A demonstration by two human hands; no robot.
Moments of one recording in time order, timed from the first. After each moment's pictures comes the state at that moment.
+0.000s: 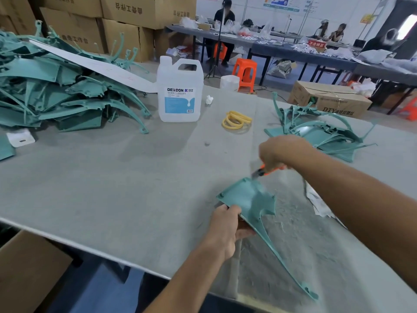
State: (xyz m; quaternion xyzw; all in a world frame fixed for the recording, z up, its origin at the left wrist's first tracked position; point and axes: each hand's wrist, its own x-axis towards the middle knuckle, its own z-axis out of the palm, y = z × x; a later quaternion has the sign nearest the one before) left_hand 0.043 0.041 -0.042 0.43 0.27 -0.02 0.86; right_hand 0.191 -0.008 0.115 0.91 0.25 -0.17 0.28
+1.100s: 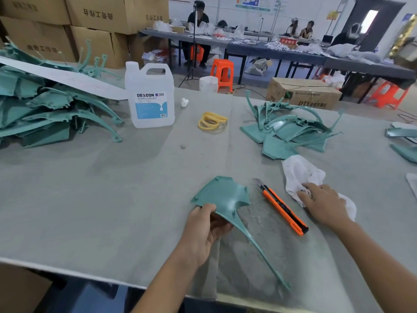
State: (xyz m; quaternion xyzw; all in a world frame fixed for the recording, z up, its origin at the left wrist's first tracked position) left_hand 0.036 0.043 -0.040 0.40 0.24 0.00 0.89; right_hand 0.210 -0.246 -0.046 0.99 0.01 -0.02 -0.10
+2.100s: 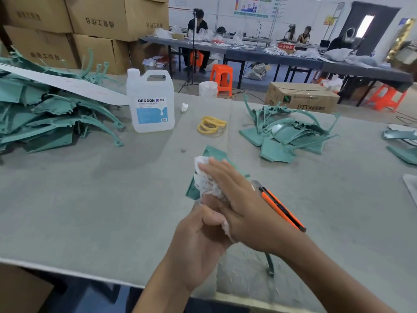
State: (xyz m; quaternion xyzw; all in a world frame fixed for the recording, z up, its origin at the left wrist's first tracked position) left_hand -0.027 0.045 0.035 0.31 -0.04 -0.05 0.95; right_hand 0.040 -0.075 0.080 0.84 0.43 -0.02 -0.34
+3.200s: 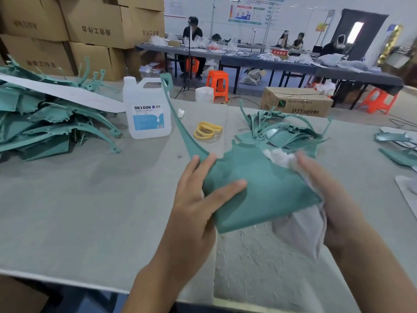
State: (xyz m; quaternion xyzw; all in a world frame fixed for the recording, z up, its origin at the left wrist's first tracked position) left_hand -0.023 0.058 0.053 0.84 -0.13 0.38 0.37; right_hand 0.053 -0.145 0.119 0.53 0.12 -0.25 -0.80
